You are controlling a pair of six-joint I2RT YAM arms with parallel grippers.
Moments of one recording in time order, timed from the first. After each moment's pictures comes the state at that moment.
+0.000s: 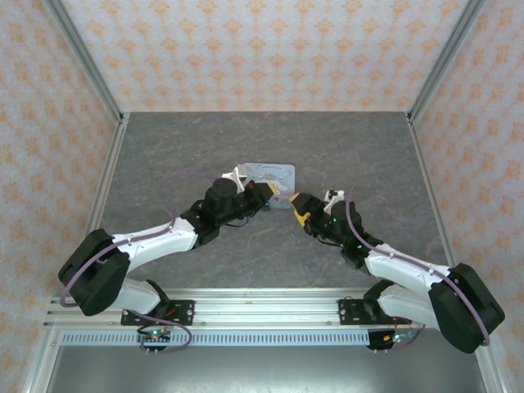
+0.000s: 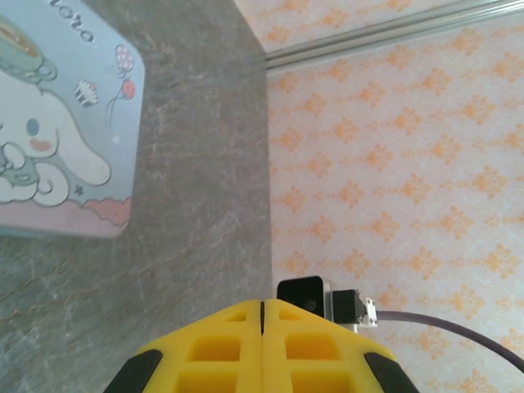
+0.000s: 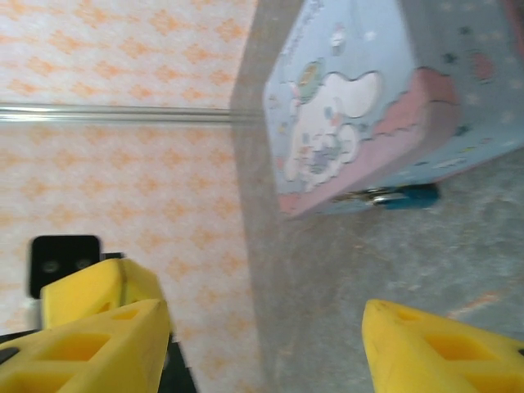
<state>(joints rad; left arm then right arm) -0.70 1.39 0.70 0.43 0.12 -1.29 0.62 1.08 0.34 0.50 -0.17 1.44</state>
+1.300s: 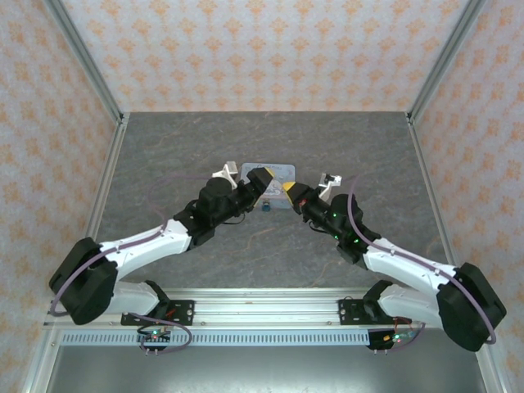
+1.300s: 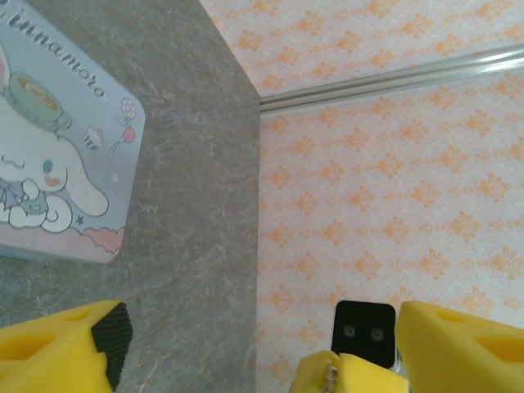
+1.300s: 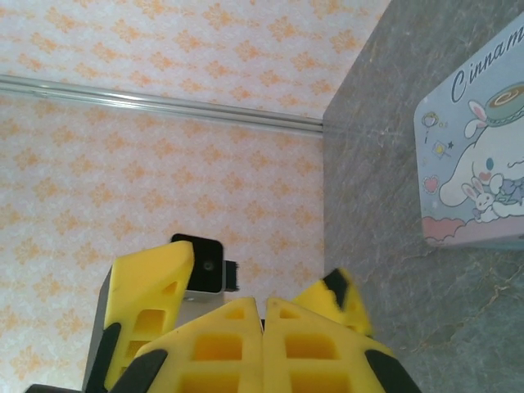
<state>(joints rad) -0.69 1.28 0.72 0.32 0.03 -1.33 0.67 1.06 0.44 0.56 -0.12 1.38</state>
